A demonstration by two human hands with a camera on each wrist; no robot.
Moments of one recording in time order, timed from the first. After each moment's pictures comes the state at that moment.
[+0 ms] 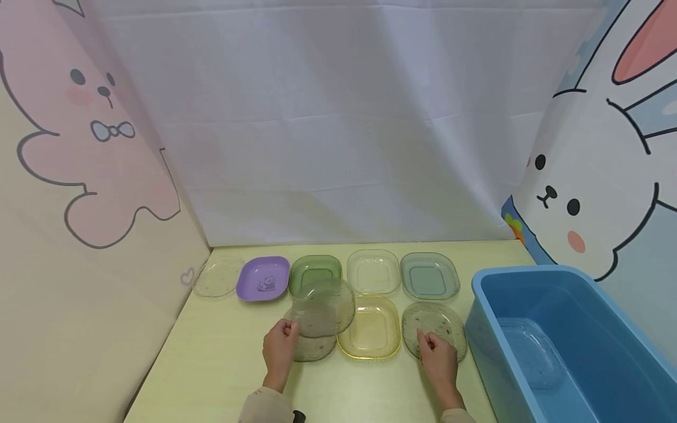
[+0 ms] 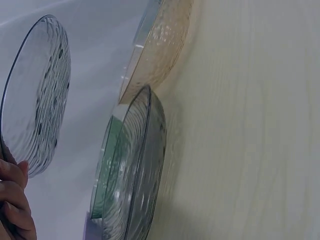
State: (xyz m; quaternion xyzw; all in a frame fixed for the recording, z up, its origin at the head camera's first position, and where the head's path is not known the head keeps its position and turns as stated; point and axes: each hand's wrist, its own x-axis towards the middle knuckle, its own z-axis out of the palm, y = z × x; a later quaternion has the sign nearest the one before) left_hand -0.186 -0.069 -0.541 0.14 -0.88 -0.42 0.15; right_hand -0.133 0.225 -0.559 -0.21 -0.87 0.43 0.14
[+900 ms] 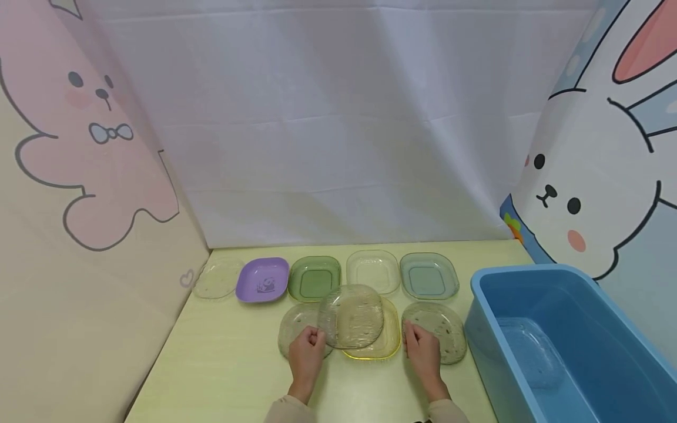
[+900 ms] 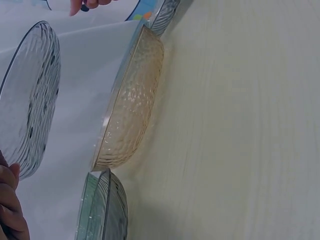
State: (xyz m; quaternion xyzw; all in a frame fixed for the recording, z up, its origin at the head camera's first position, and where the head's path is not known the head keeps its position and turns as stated) left_hand -0.168 -0.020 -0.552 0.06 -0.86 -0.46 0.22; right_hand -0.145 0.199 -0.545 -0.15 -0.83 0.51 0.17
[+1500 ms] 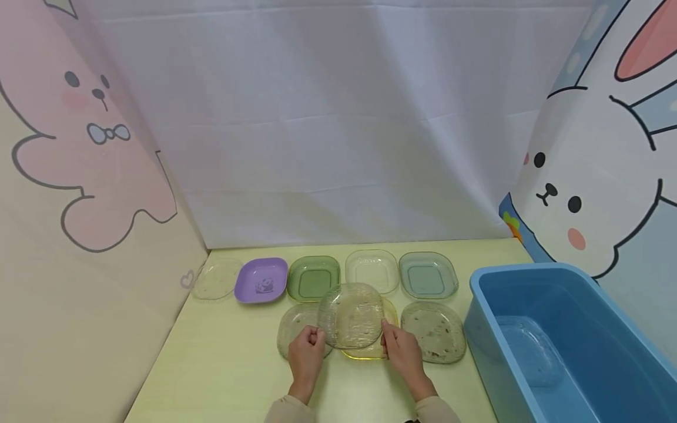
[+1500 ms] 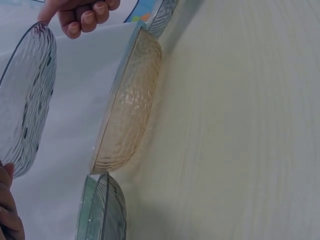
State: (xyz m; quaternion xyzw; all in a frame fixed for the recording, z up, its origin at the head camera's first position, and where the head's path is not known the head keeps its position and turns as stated) left_hand -0.170 -0.017 -0.550 0.05 -0.86 -0.43 0.26; right_hand -0.150 0.172 -0.535 -0.11 -0.86 0.50 0.05
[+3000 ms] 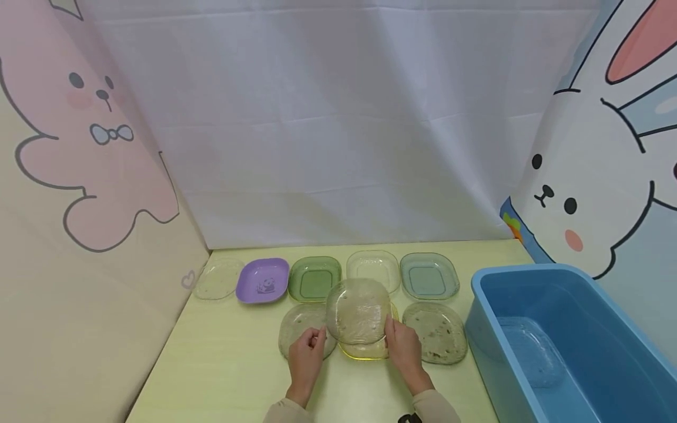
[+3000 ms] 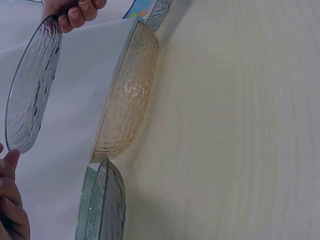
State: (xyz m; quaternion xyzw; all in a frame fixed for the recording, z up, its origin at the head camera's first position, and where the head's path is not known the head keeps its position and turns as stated) left_hand -0.167 -0.025 -0.547 0.05 -0.87 -0.45 0.21; right_hand -0.160 0.170 -0.528 -0.10 -0.91 0.39 0.09
